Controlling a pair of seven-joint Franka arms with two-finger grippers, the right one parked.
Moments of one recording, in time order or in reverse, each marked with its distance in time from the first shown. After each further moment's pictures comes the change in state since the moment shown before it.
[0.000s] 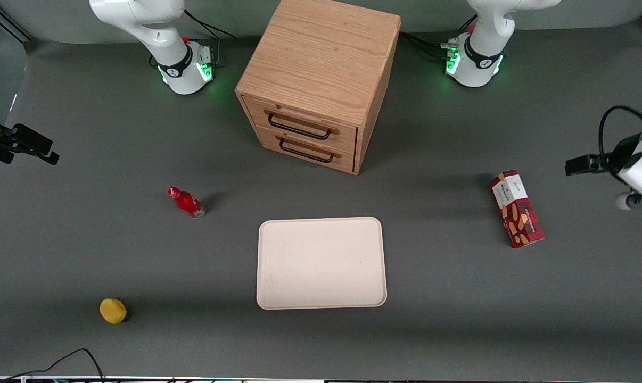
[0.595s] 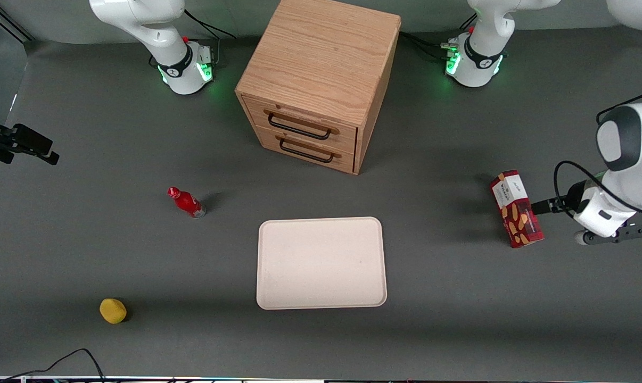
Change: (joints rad) arm 0.021 0.102 0.002 -0.238 -0.086 0.429 -0.086
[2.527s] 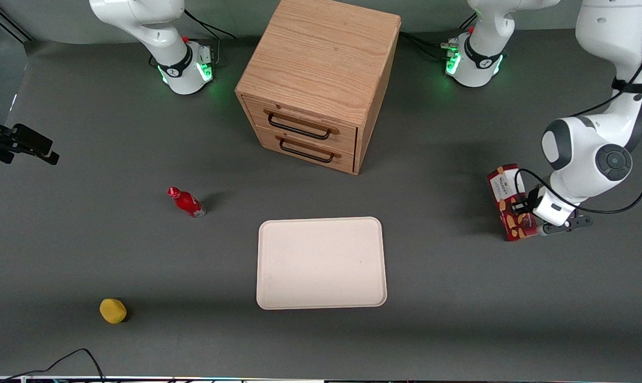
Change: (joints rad) arm -0.003 -0.038 -0.029 -0.332 -0.023 0.370 -0.041
